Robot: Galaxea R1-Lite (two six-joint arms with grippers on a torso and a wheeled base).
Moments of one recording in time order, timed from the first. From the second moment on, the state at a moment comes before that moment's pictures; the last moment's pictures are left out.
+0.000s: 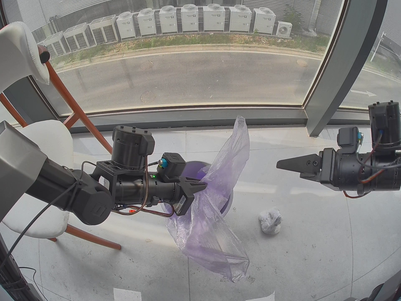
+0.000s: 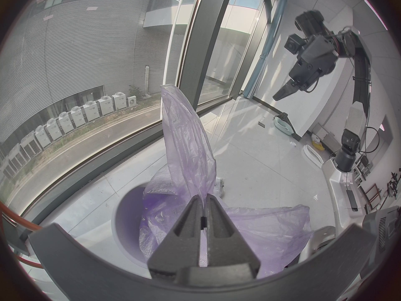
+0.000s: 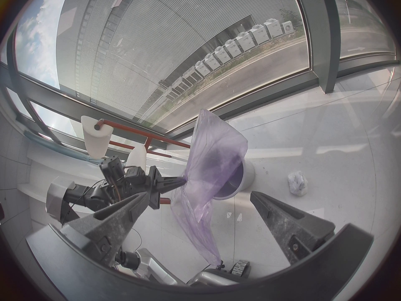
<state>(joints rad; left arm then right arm) -0.54 1.94 -0.96 -0.51 -0.38 0.33 0.50 1.45 -0.85 -0.09 0.23 0.56</state>
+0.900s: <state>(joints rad) -0.62 1.95 -0.96 -0.54 -0.29 0.33 0.45 1.92 -1.30 -0.03 0.07 0.49</state>
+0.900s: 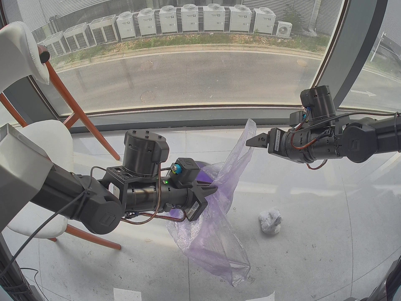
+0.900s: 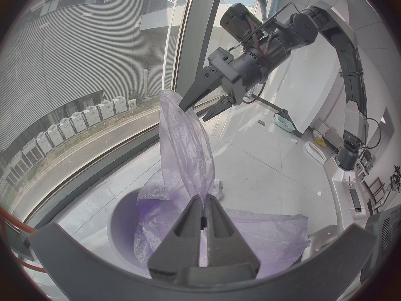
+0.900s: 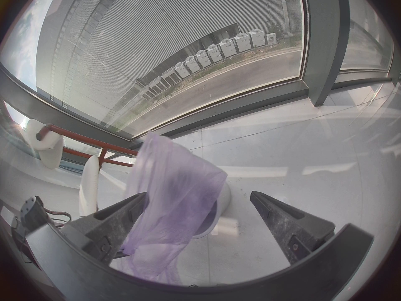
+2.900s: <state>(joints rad) -0.62 1.99 -0.92 -0.62 -0.22 0.15 0.47 2.04 -1.42 -0.05 0.02 0.48</state>
